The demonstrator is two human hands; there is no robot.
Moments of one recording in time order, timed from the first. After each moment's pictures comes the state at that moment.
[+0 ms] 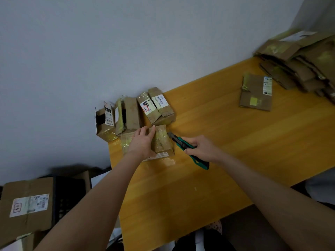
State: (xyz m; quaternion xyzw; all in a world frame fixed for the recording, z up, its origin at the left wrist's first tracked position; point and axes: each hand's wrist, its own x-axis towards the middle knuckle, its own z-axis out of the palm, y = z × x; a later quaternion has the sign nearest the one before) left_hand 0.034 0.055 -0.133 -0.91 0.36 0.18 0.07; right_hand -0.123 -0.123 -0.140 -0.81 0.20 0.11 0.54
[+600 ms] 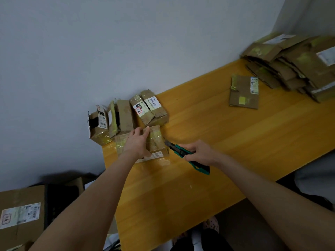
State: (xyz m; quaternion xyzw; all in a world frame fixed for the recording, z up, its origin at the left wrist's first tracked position) left_hand 0.038 0.052 -0.134 -0.91 0.36 0.19 0.07; right_hand -0.147 -0.123 -0.141 -0.78 0.19 0.15 0.57
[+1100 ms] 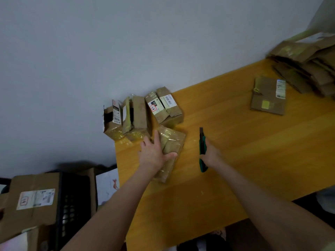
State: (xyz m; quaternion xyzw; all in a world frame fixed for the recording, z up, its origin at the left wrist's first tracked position) left_hand -0.008 0.056 -0.138 -0.96 0.21 0.19 -0.04; right_hand -0.106 -0.115 -0.208 -0.79 0.41 0.15 0.42
